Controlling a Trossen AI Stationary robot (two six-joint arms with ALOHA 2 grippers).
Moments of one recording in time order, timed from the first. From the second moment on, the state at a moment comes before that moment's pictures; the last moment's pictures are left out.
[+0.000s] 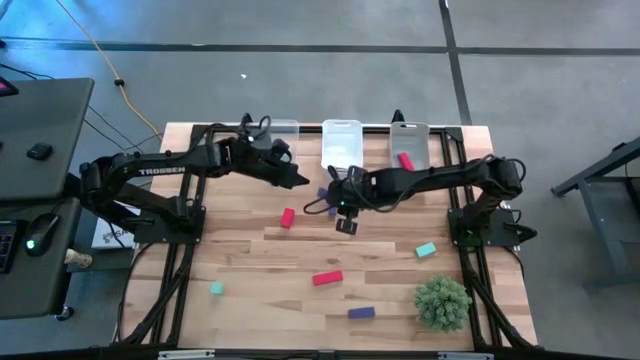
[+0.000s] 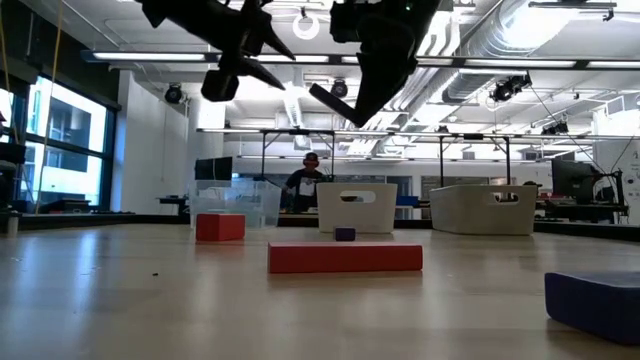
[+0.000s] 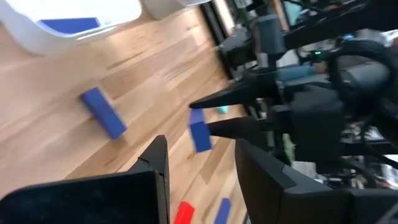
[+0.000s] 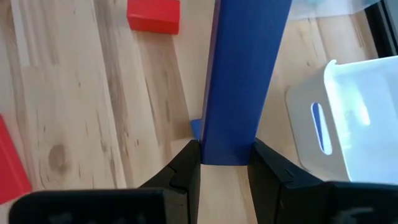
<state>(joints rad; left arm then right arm) 0.40 1.27 0.96 -0.23 0.27 -0.94 0.04 1.74 1.46 -0.81 0.26 0.14</state>
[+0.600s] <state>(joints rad) 0.35 1.34 0.96 -0.22 0.27 -0.96 0.05 1.74 1.46 -0.73 0.28 0.10</state>
